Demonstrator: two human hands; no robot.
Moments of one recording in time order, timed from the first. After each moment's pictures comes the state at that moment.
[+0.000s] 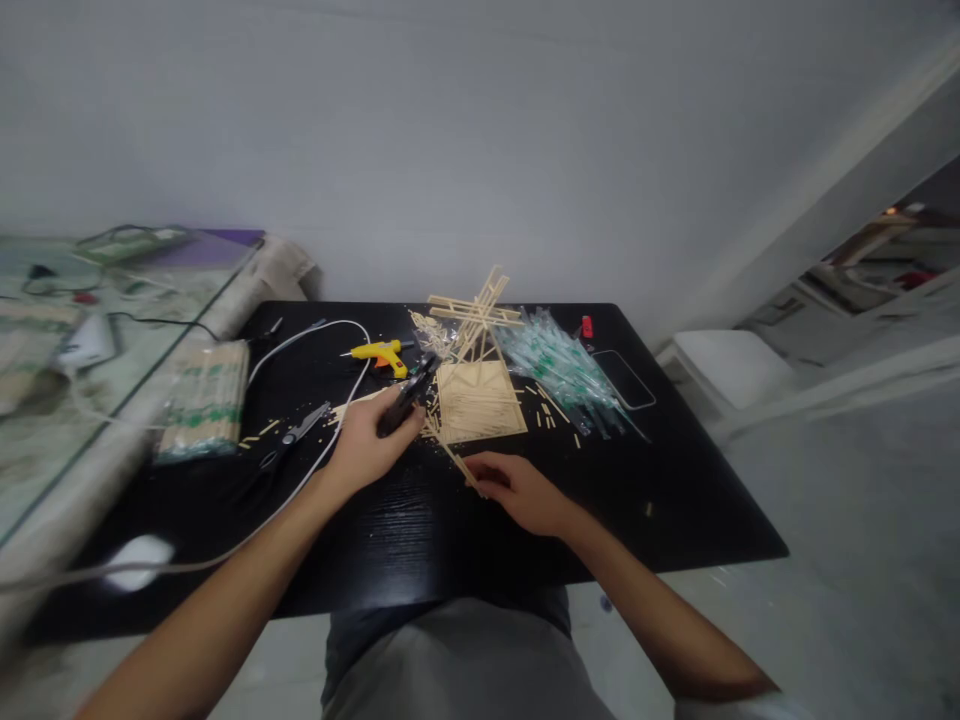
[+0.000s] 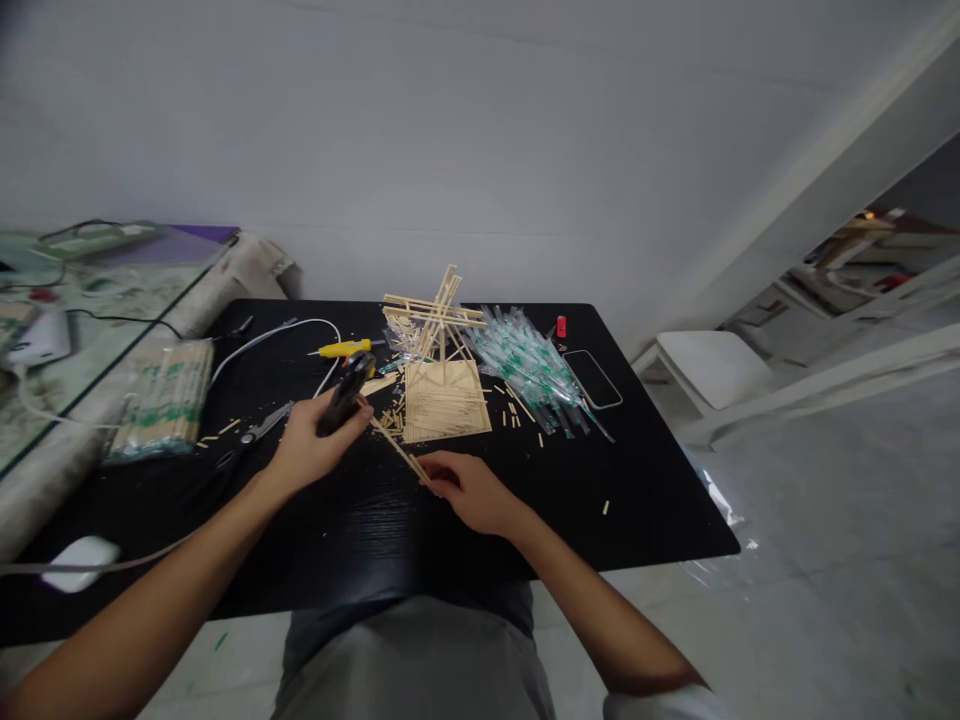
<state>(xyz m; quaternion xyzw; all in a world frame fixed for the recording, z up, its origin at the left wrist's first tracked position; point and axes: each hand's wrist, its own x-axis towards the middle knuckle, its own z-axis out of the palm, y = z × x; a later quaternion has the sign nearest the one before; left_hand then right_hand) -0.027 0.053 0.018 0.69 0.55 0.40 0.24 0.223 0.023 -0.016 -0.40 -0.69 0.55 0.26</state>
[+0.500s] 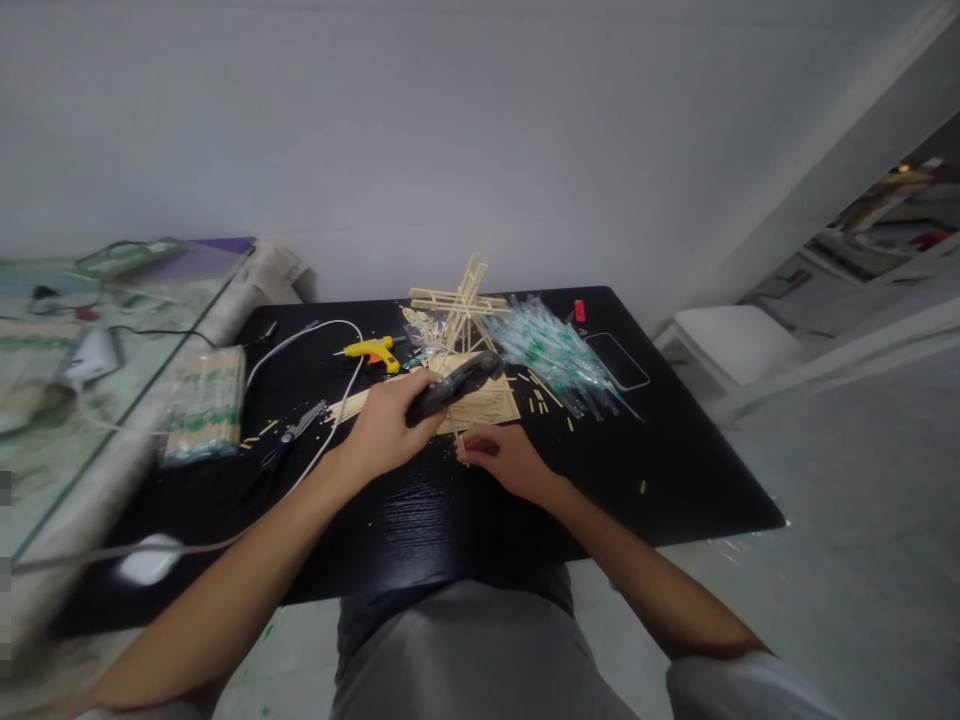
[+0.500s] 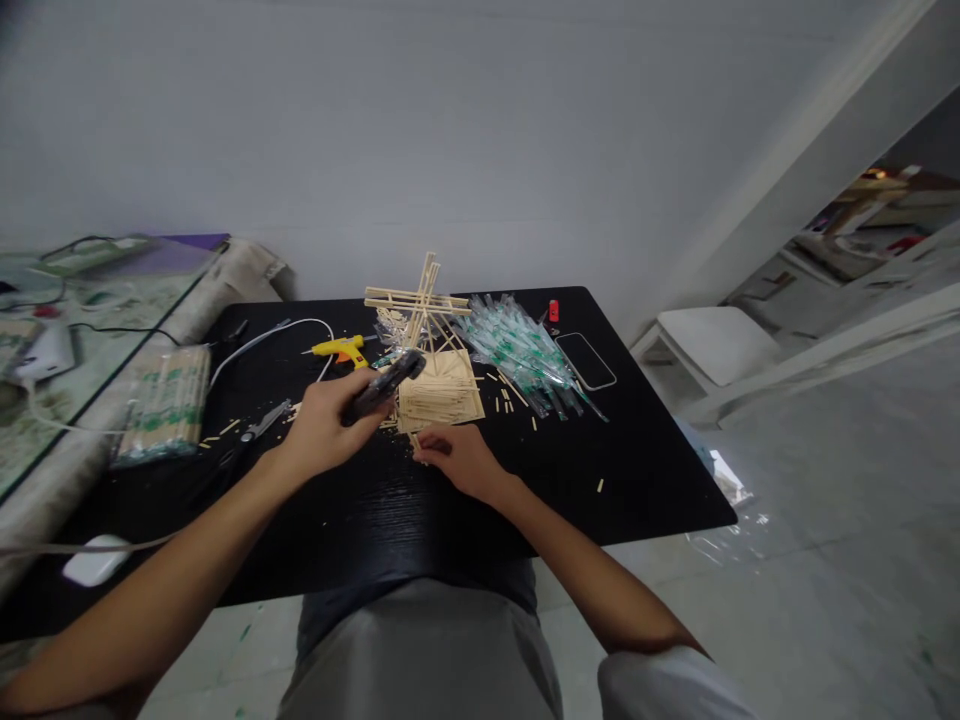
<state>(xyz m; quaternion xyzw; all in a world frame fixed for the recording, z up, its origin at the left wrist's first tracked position) 0.006 0.054 0.058 0.82 0.45 0.33 0.15 0.216 0.042 -0.043 -0.42 -0.69 0.48 0.35</state>
